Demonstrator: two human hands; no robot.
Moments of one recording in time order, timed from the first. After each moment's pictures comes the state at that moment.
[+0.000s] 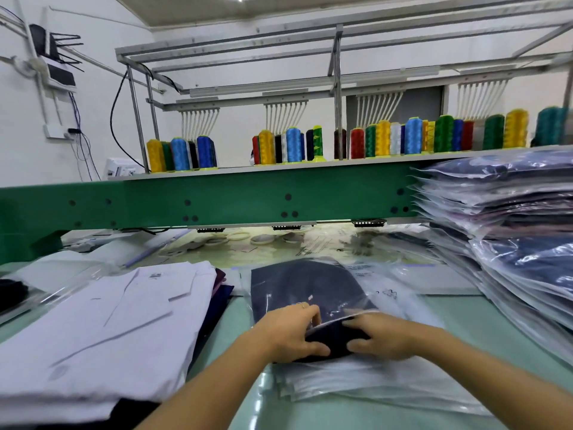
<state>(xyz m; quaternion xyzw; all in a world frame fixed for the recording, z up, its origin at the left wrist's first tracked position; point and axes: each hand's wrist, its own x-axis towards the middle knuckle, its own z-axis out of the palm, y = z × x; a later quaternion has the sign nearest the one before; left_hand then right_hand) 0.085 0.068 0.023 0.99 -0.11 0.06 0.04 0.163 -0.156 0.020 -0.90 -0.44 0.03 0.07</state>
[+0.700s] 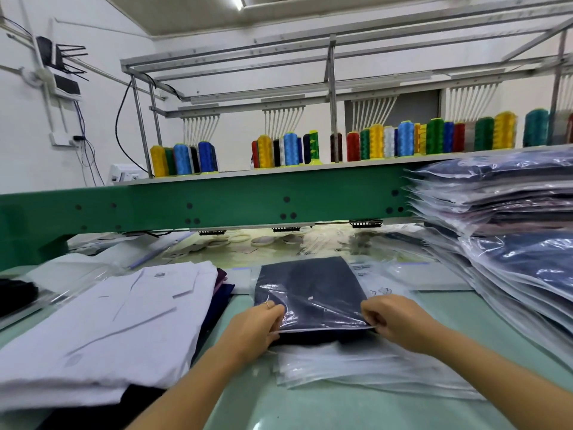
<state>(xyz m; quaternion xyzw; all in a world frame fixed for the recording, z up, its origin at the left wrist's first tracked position) 0.054 0.111 -0.002 0.98 -0.06 0.19 0.02 0.169 -0.205 0.012 -0.88 -0.43 -0.16 0.08</state>
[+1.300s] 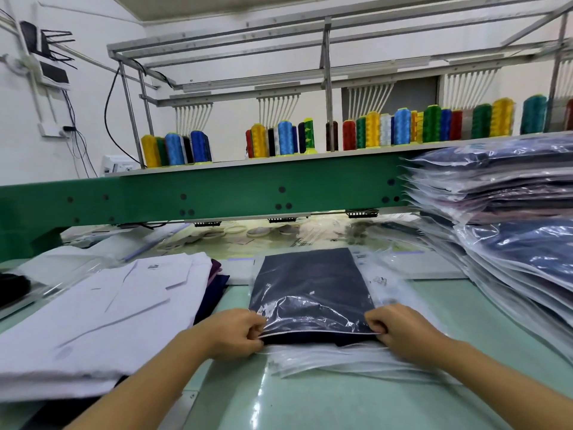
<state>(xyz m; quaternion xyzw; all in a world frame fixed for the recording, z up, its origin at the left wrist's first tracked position) 0.033 0.127 0.019 1.00 -0.07 -0.03 0.04 0.159 -0.219 -0.017 -0.91 -0.39 -0.10 0.11</state>
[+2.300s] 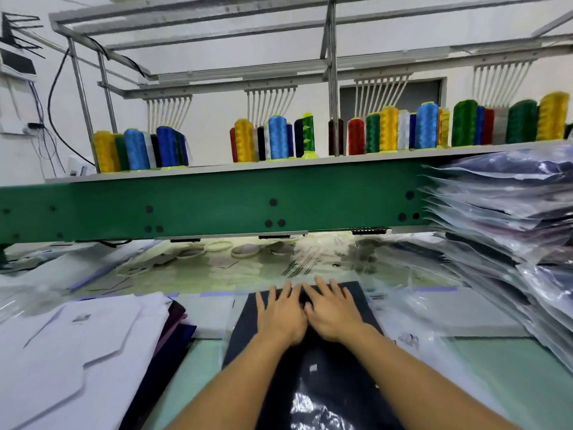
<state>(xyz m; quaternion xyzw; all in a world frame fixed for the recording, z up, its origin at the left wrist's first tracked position) 0.275 0.083 0.006 0.99 0.11 0.08 0.10 0.331 -0.037 0.003 -0.95 -0.27 -0.05 0.12</state>
